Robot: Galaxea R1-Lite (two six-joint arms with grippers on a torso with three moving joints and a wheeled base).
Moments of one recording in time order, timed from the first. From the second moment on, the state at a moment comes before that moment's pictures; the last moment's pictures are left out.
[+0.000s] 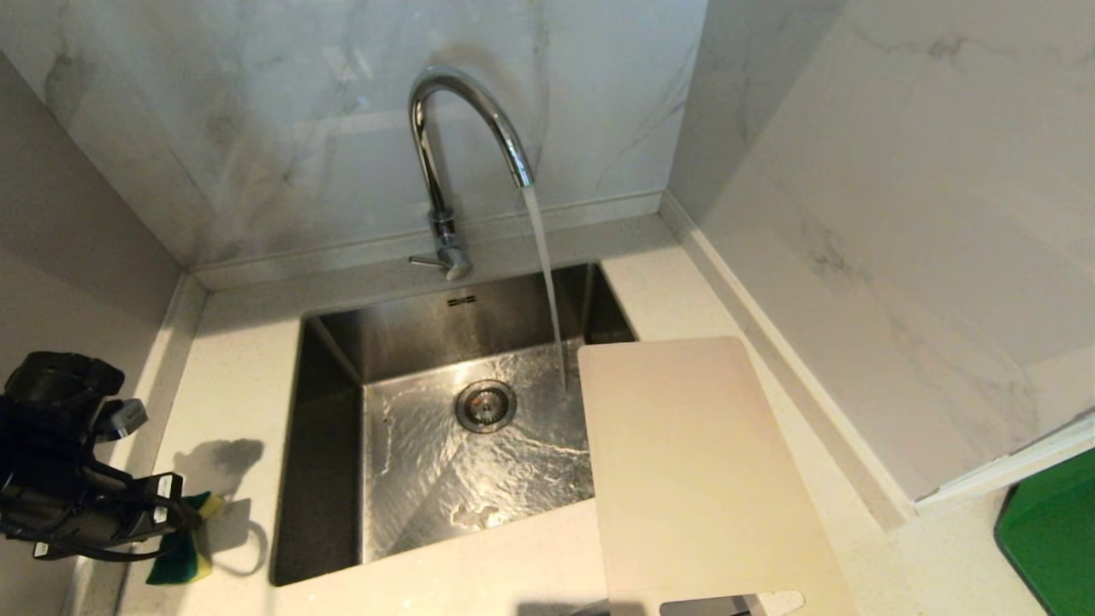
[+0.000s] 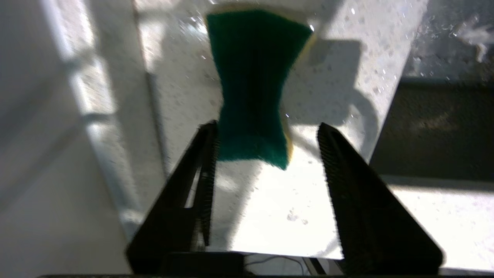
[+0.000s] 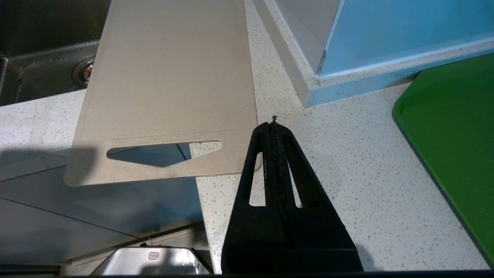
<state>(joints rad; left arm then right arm) 0.05 1.61 -0.77 0.21 0.07 -0.26 0.00 0.00 0.00 -0.01 0.00 0.02</state>
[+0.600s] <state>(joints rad) 0.17 1.69 -0.73 0.06 -0.05 -0.26 0.00 0.00 0.00 -0.01 0.00 0.02</state>
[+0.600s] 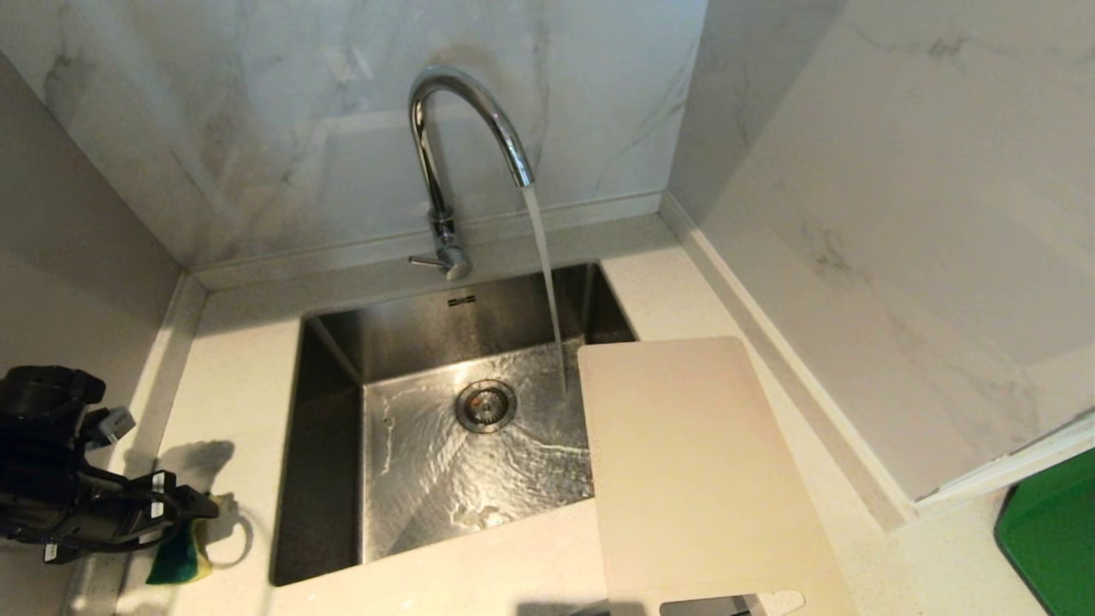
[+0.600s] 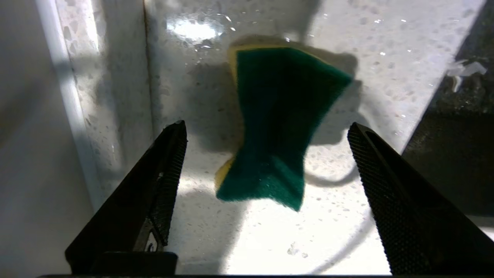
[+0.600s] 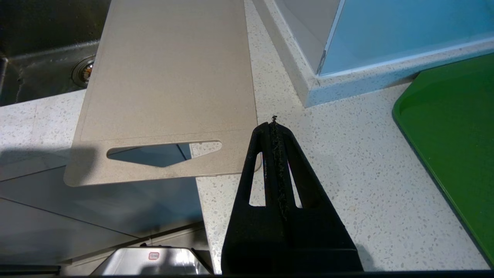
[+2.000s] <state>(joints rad) 0.21 1.73 -0.70 -0.02 -0.21 -0.26 0.00 0.00 0.00 -0.01 0.00 0.02</state>
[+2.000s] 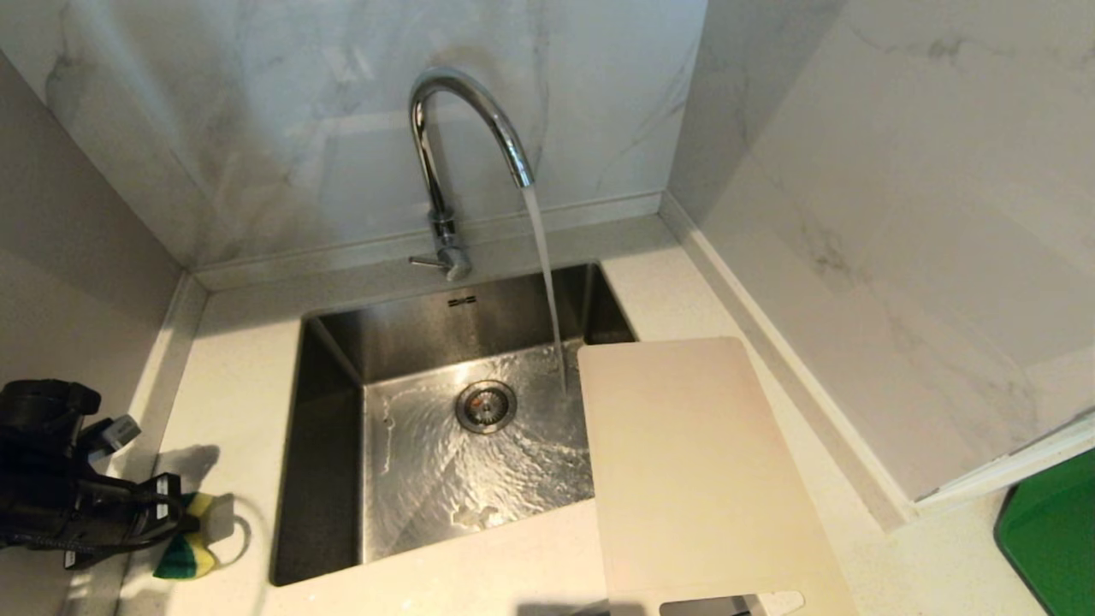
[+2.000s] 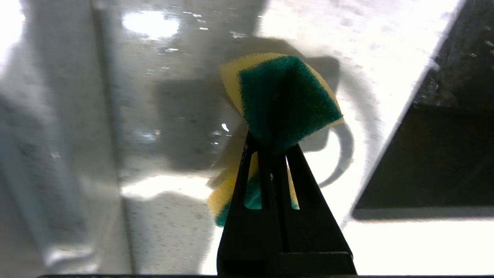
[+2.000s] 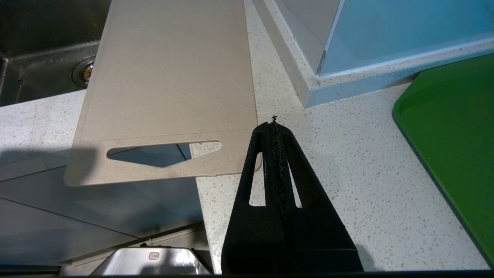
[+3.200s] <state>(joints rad) 0.01 1.55 -1.01 0.37 0.17 -0.24 0.00 0.00 0.00 -0.01 0.00 0.02</state>
